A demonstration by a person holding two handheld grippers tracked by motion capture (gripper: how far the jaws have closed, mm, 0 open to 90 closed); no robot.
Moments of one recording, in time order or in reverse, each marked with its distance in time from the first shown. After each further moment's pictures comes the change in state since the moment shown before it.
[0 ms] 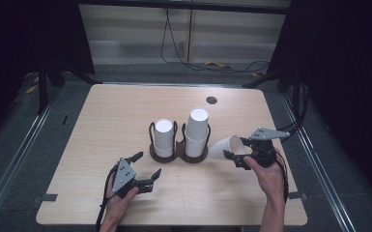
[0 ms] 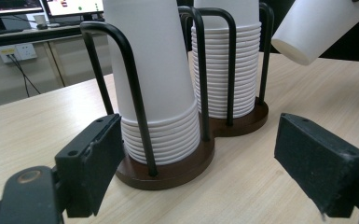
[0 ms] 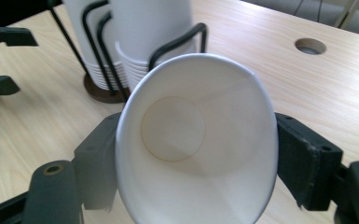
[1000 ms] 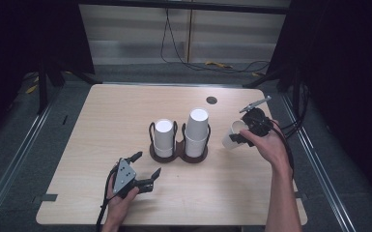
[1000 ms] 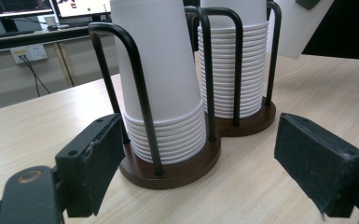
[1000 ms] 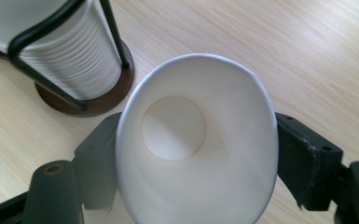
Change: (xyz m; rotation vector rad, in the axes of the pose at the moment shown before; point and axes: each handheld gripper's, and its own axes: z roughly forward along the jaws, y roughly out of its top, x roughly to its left) left arm -0.002 0.000 0.000 -0.006 0.027 0.007; right arm -0.045 0.061 0.035 0.404 -0.134 -0.043
